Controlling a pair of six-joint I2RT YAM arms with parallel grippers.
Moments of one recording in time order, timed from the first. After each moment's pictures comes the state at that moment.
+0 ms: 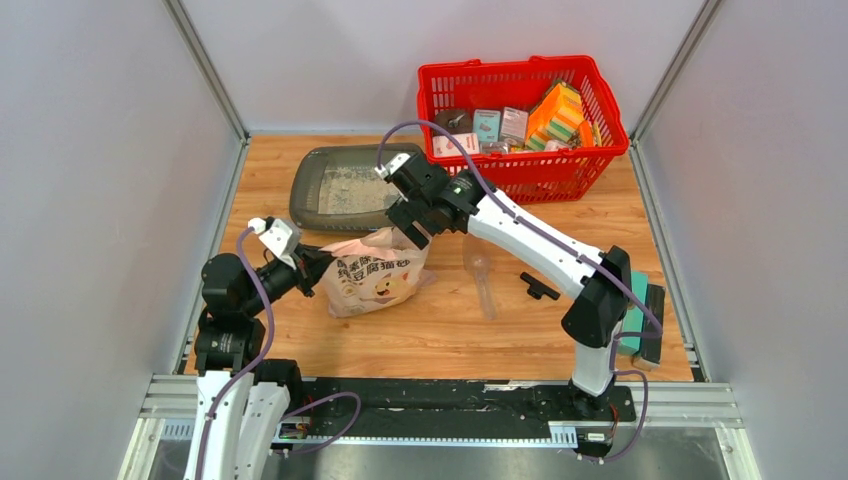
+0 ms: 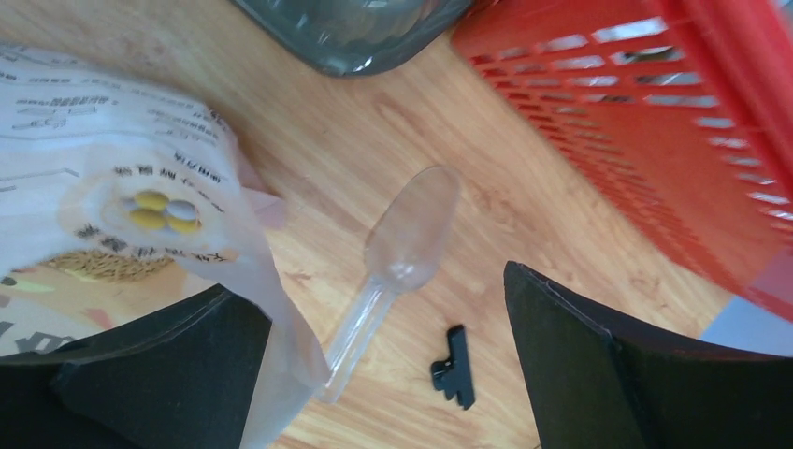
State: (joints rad) left arm -0.02 0.44 0.65 -0.30 0.75 0.00; right arm 0.91 1.87 1.89 -1.01 0.37 -0.02
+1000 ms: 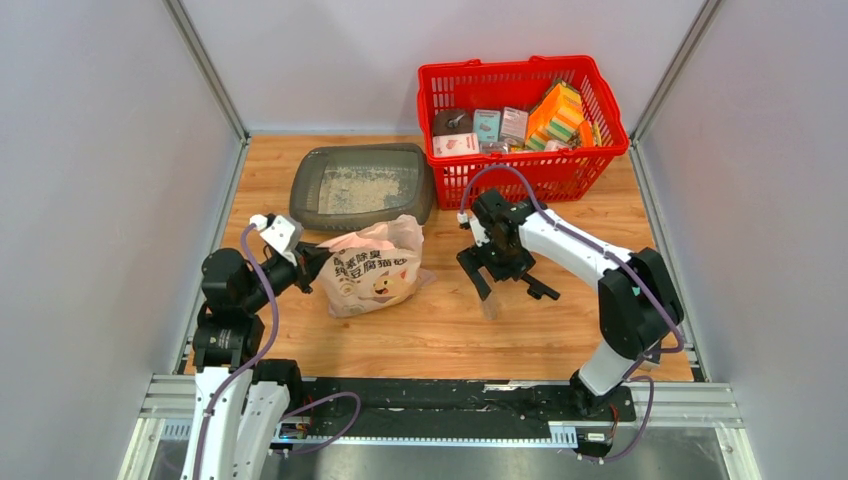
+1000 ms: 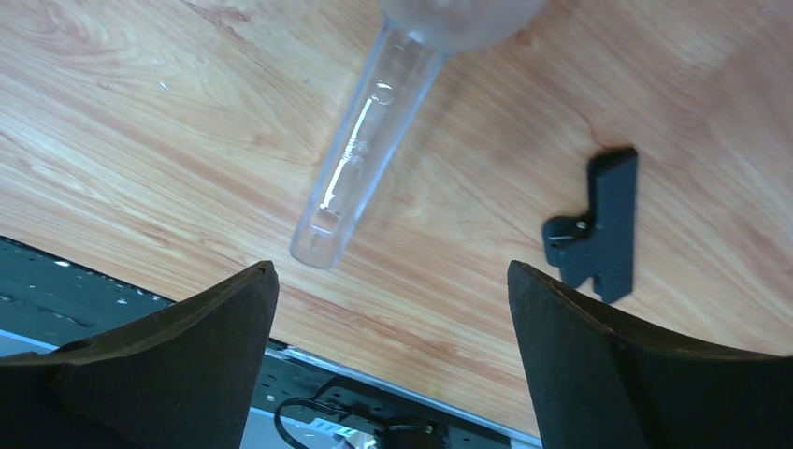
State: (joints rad) left arm -0.02 0.48 0.68 -0.34 0.69 0.06; right arm 0.58 1.65 1.23 -0.98 -0.06 0.00
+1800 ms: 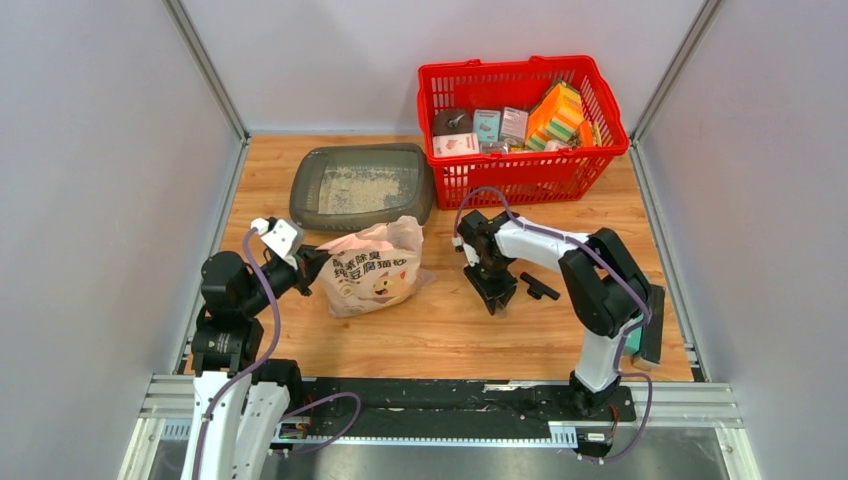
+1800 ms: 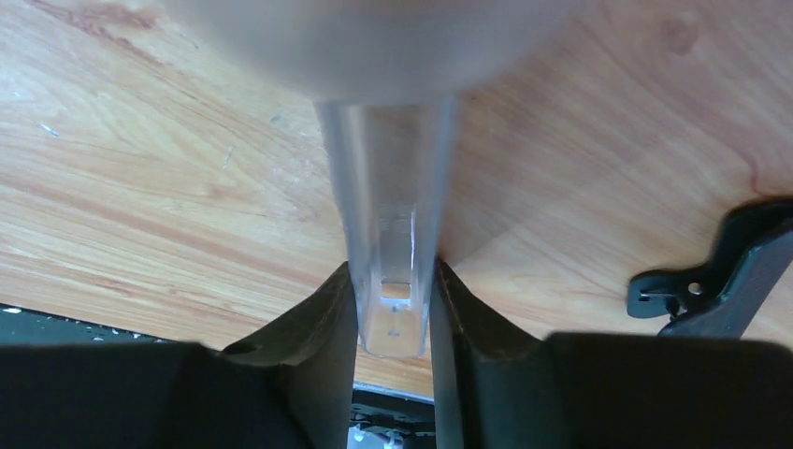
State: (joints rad) left arm -0.02 0.45 0.68 -0.38 0.67 0.11; right arm 0.64 1.84 1.17 -0.93 -0.07 0.10
